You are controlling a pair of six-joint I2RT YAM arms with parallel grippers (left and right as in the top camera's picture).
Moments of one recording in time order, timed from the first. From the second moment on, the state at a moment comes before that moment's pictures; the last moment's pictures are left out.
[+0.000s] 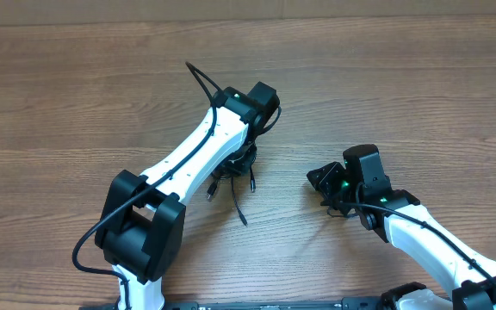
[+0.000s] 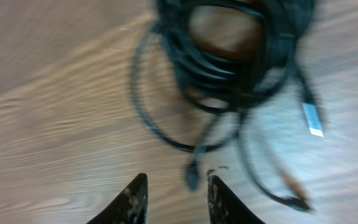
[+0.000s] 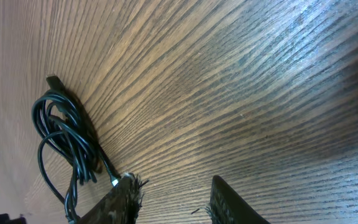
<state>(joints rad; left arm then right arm) -0.57 1.96 1.58 -1.27 -0.25 -0.21 0.32 1.35 0.54 -0.15 -0.25 1.11</state>
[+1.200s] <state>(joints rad) -0.56 1.96 1.34 -1.29 -0.23 -0.28 0.32 1.35 0.54 -0.15 -0.25 1.11</state>
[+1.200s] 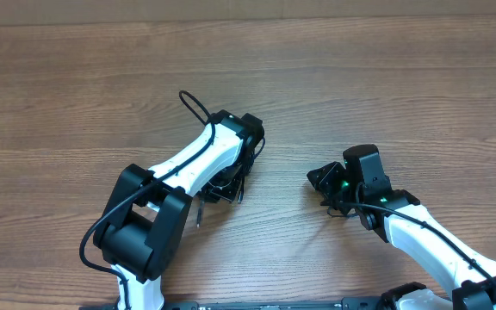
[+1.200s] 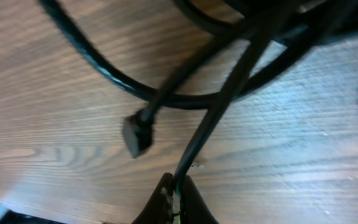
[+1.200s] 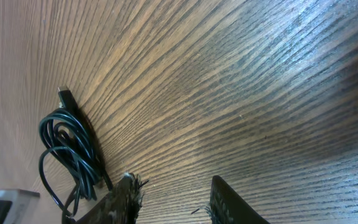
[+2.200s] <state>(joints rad) -0.52 1.96 1.58 -1.13 -0.15 -0.33 0.32 1.35 0.54 -0.15 -0.25 1.11</state>
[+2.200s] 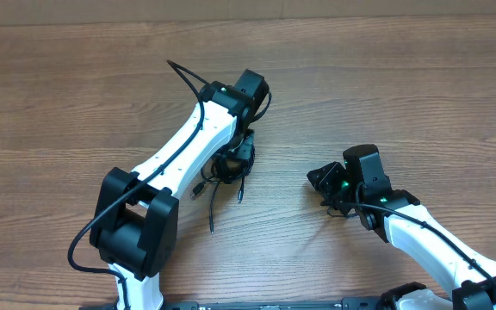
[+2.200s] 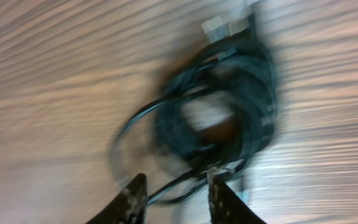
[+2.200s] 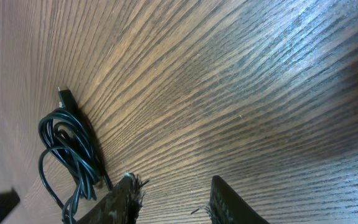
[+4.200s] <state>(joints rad) -0.57 1.96 1.35 -0.73 0.09 -0.14 0.32 1.35 0.54 -0.15 -0.25 1.11</state>
